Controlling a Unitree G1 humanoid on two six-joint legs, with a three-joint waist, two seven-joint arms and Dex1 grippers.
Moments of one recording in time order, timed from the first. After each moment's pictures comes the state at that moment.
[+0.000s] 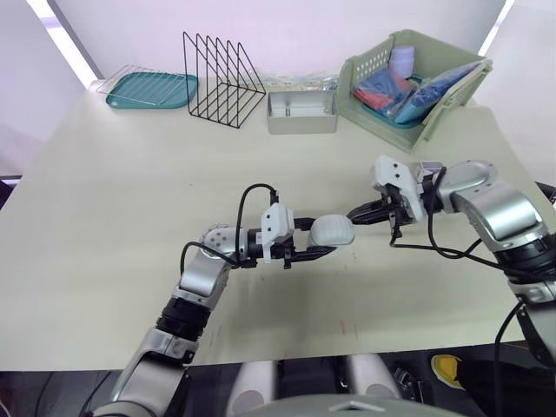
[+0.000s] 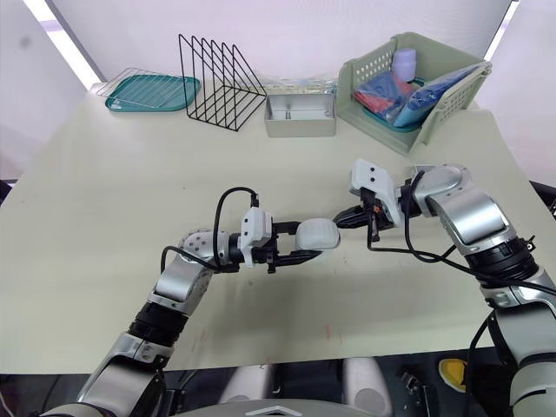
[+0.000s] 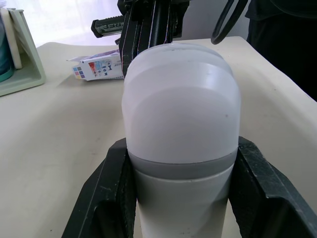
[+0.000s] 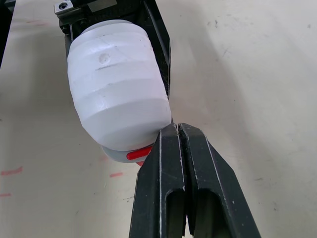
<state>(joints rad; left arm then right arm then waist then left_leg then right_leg) -0.39 0.37 -0.24 0.11 -0.26 -0.03 -1.14 -0.75 -0.73 0.34 -0.02 0.30 0.65 1.28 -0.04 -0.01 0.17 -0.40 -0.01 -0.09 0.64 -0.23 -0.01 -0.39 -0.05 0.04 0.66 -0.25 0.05</state>
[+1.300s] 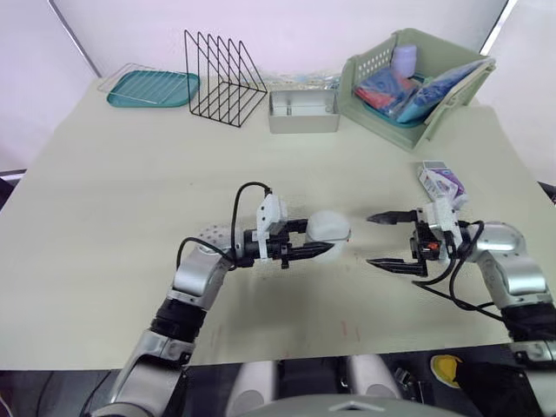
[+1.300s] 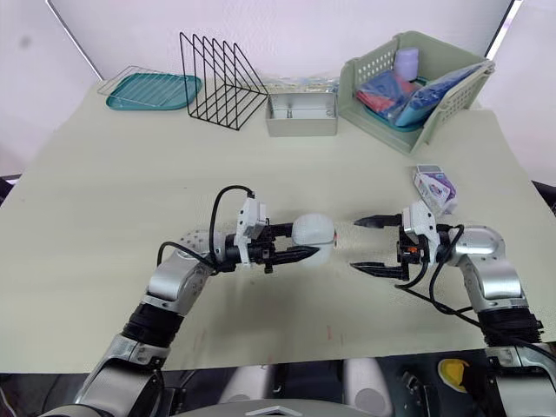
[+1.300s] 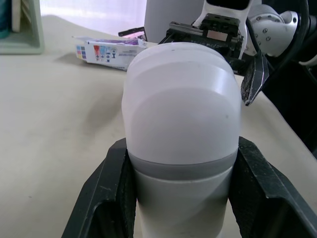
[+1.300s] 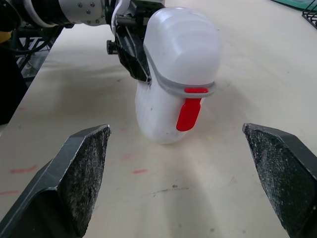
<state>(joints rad) -0.38 0.38 -0.20 0.03 -0.41 0.29 -1.12 -0.32 -0.61 0.02 0.13 0.43 0.02 1.42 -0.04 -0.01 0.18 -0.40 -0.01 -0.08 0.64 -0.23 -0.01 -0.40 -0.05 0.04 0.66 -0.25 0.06</state>
